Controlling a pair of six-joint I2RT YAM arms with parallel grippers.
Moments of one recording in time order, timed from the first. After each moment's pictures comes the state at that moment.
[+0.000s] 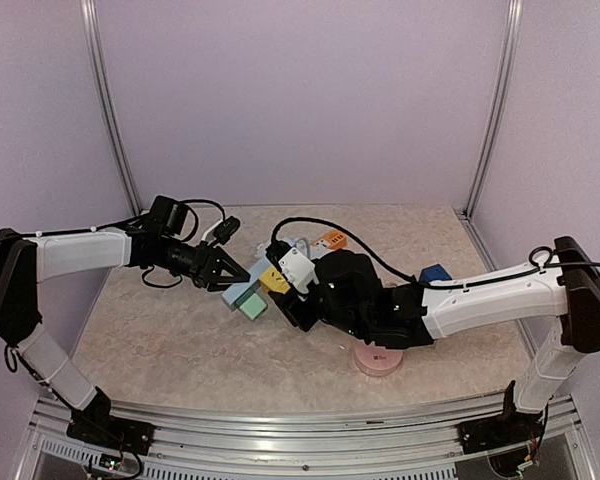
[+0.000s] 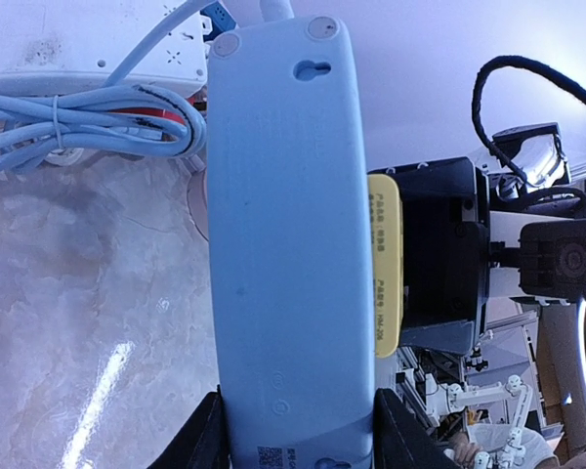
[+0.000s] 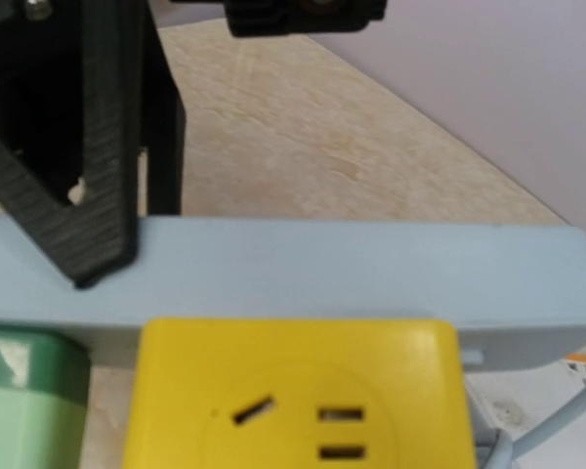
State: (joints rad) left arm -0.40 1.58 1.03 -0.28 1.19 -0.28; right arm 1.20 1.67 1.08 0.25 0.44 -0.12
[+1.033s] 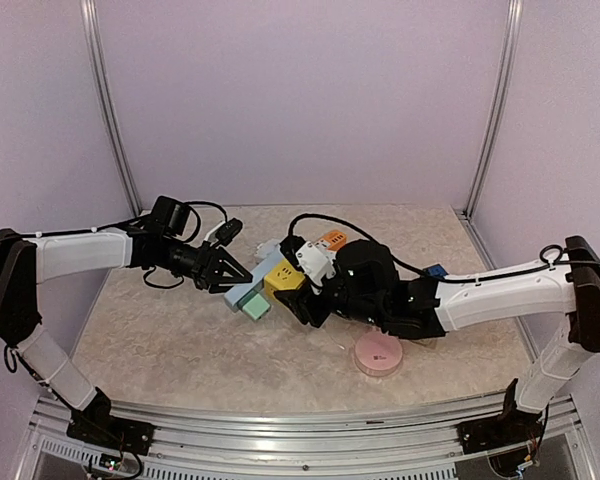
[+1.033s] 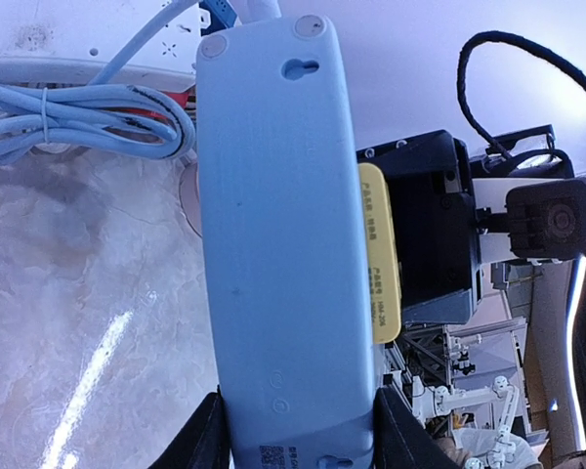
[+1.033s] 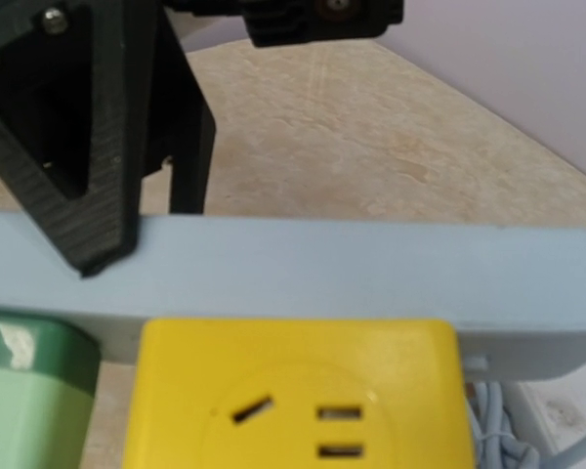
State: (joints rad) left arm -0.41 1.58 1.03 -0.28 1.18 -0.33; right arm 1.11 1.61 1.00 0.29 0.20 -0.05
